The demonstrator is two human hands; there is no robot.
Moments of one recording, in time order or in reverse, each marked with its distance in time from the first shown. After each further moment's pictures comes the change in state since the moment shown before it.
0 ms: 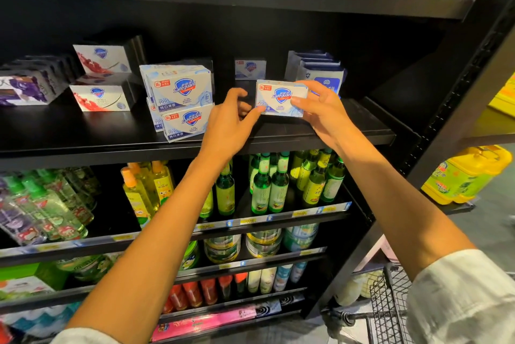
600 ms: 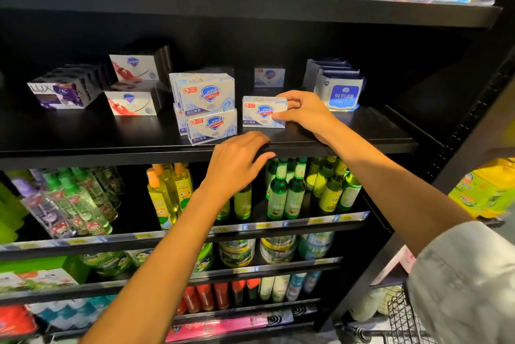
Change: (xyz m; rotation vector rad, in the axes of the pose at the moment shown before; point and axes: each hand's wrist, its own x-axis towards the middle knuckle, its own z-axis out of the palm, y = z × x) left_hand -0.052 -0.031 -0.018 0.577 -0.022 0.468; right_hand 0.041 0.010 0.045 -0.551 -0.131 -0.028
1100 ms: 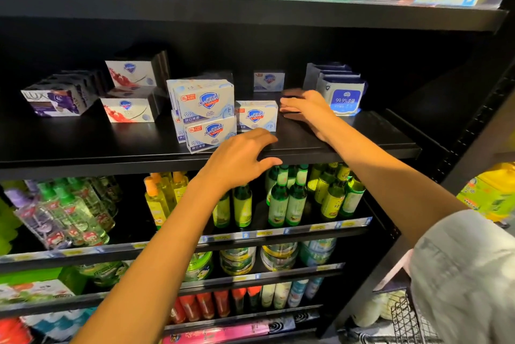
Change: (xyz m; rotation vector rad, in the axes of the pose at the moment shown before) left_hand 0.034 -0.007 -0.016 -0.108 -0.352 -0.011; right_hand 0.034 0.011 -0.003 0.257 0.115 0.139
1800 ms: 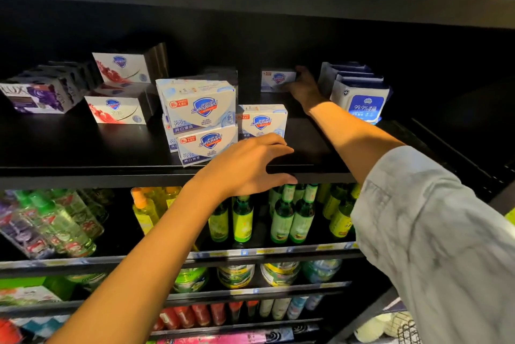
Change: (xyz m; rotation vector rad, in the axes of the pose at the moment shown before) left_hand 0.028 -0.013 0.005 -0.038 -0.114 0.052; right_hand 0.131 0.010 0.026 -0.216 0.134 -0.045
